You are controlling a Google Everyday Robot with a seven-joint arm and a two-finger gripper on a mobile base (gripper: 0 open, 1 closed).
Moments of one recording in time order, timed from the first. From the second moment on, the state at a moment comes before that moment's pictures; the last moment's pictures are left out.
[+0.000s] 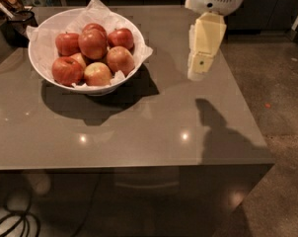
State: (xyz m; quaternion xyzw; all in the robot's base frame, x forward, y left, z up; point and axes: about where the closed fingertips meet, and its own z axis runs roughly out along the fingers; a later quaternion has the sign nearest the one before) arm 0.519 -0.095 1.012 -0.67 0.72 -0.03 0.16
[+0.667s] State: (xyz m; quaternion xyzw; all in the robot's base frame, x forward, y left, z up) arm 0.553 -0.041 1.020 -0.69 0.70 -0.05 0.18
